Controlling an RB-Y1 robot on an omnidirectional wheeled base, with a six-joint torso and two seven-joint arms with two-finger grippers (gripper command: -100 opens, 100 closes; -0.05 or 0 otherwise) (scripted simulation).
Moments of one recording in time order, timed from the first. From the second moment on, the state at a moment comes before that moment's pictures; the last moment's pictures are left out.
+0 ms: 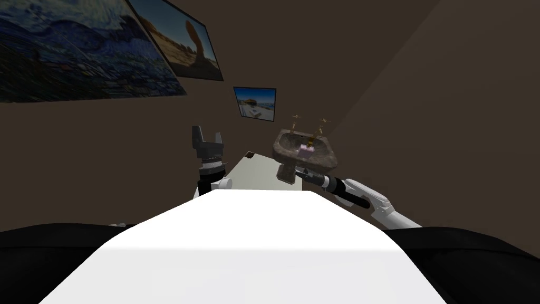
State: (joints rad) left arm 0.47 -0.02 -0.01 -2.30 -0.03 -0.52 0.10; right arm 0.48 -1.12 0.18 -1.95 0.33 -0.87 -0.17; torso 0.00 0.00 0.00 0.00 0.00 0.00
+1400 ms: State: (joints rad) left arm 0.47 -0.02 -0.01 -2.30 -0.03 -0.52 0.10; right arm 0.52 -1.51 0.20 -1.78 0.41 -0.92 -0.19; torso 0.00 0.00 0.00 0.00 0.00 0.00
